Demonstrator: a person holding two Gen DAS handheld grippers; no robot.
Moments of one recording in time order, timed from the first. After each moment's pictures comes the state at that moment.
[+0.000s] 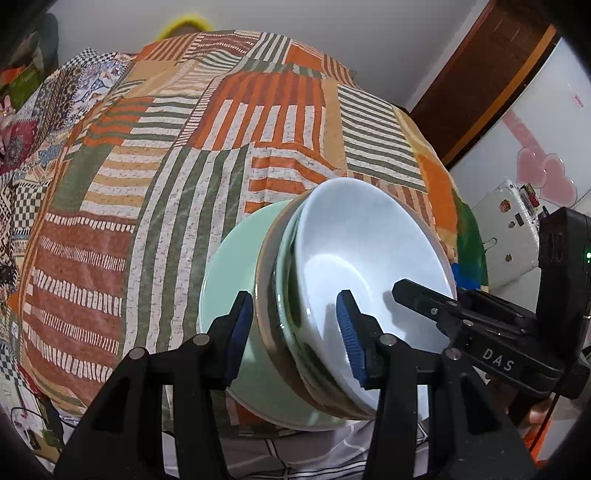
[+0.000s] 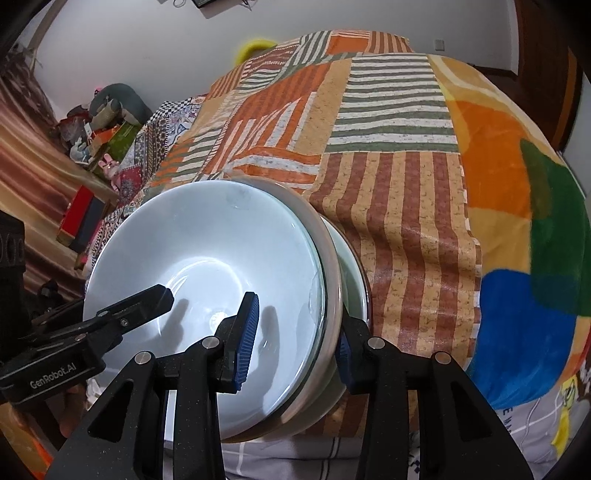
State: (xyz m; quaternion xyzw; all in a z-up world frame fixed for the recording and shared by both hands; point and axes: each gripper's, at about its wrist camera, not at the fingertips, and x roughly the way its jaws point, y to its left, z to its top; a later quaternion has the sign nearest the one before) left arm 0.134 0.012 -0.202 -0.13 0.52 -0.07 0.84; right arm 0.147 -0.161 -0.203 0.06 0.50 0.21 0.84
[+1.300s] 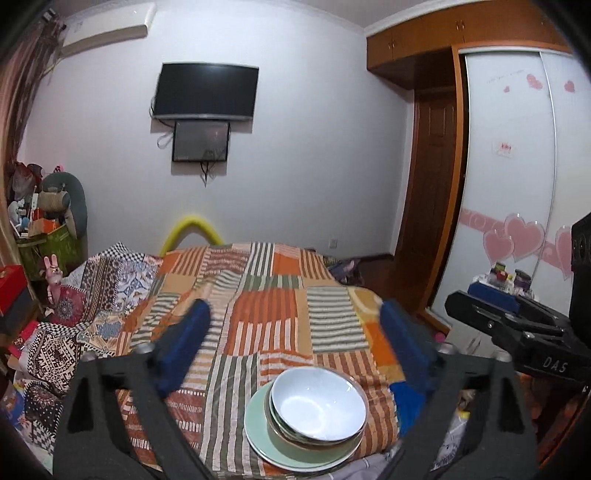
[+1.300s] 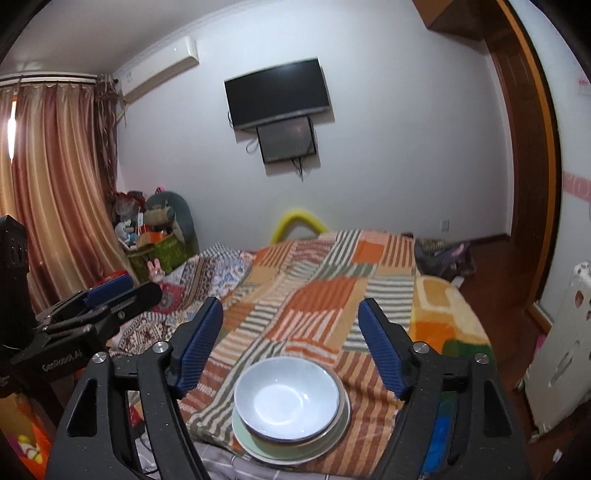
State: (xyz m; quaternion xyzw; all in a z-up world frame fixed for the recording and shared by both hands) left arm -0.010 -0.005 0.008 -0.04 0.16 -0.04 0.99; right arm 0.024 -0.185 -0.017 0.03 0.16 0.23 0.96
